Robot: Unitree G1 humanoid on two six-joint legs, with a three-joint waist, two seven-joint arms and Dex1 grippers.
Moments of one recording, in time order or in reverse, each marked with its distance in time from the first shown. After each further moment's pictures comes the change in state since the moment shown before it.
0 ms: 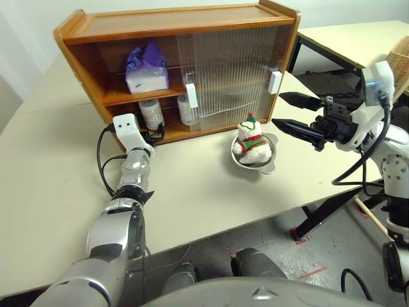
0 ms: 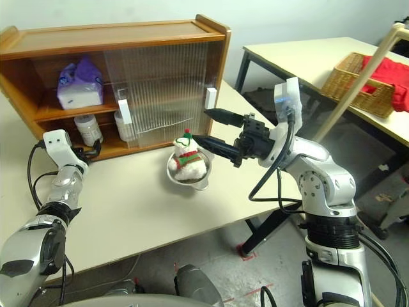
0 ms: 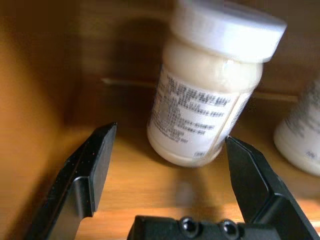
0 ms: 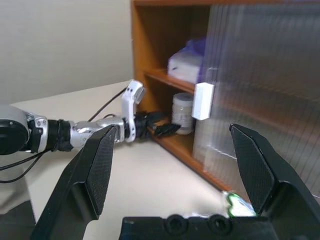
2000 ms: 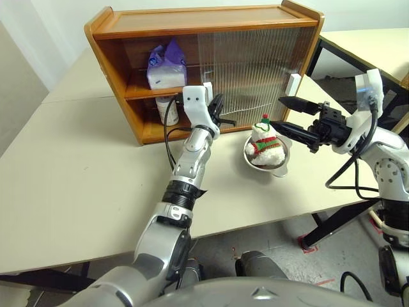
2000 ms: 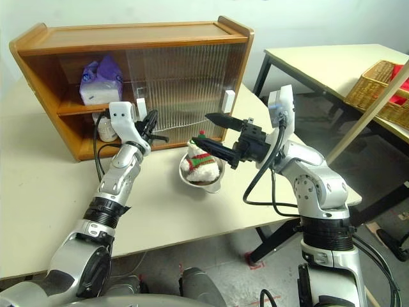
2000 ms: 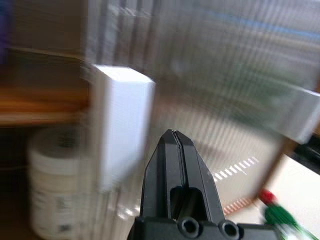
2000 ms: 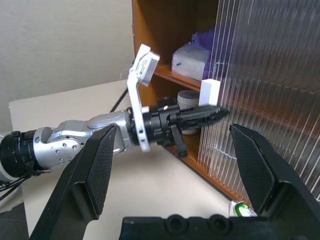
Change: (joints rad) left arm 0.001 -0.366 -0.260 -0.579 0.082 0.269 0.099; right arm 0.030 0.024 -0.007 0.017 -0.049 -0.037 -0.021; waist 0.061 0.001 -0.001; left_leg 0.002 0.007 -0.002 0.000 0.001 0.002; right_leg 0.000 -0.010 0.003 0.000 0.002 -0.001
